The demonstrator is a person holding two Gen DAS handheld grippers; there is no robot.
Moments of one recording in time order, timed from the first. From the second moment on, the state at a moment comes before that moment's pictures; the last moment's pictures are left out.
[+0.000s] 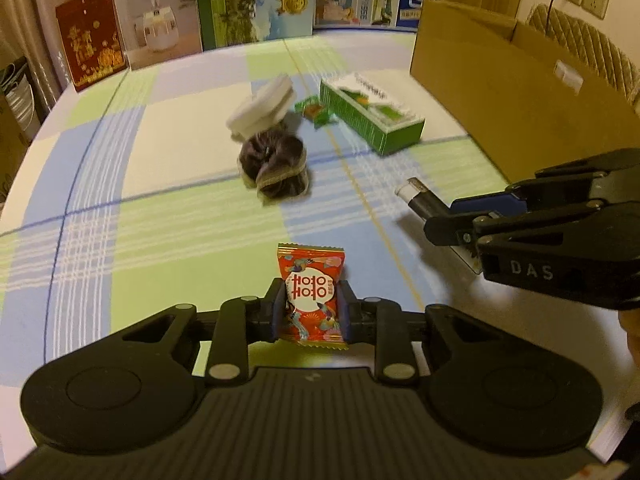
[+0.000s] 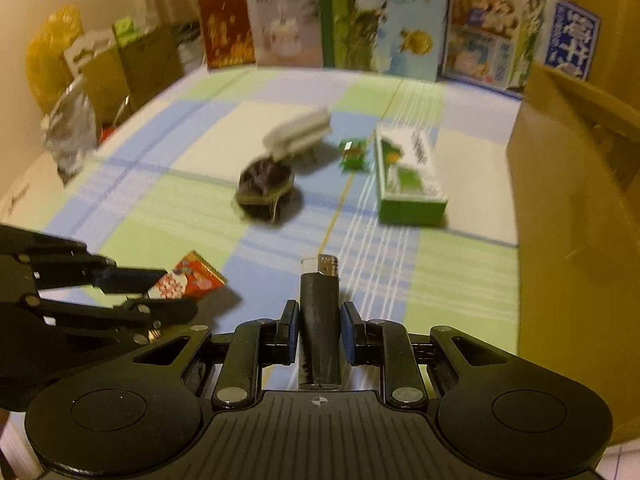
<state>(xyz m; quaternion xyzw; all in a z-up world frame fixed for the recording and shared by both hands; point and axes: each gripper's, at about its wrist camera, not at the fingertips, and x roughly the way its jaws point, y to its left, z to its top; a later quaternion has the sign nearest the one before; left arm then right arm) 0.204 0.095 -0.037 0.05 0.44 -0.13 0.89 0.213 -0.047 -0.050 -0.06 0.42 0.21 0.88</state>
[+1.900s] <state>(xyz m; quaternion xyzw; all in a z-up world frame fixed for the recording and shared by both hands) 0.252 -0.105 0.048 0.02 0.34 -0.27 0.90 0.203 -0.269 0.044 0.02 0.36 0.05 0.93</state>
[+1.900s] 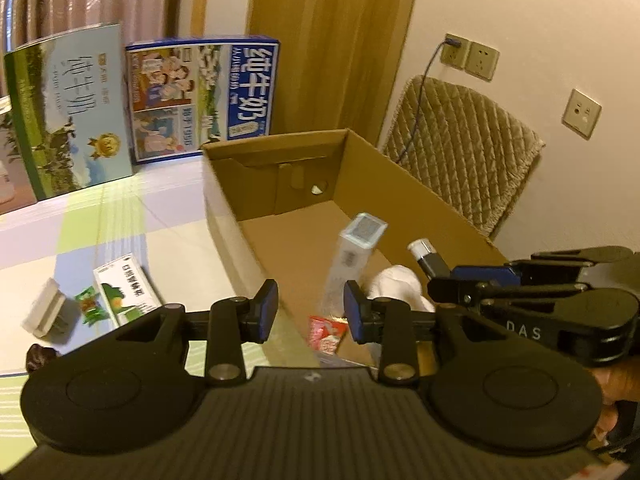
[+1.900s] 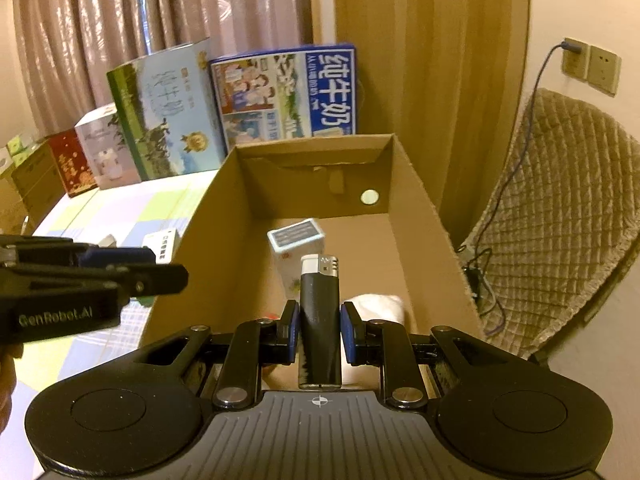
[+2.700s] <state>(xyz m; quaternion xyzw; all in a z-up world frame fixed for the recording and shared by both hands) 0.266 -0.055 0.037 -0.01 0.36 -0.23 0.90 0.275 -0.249 0.011 0.01 0.39 0.05 0.92</state>
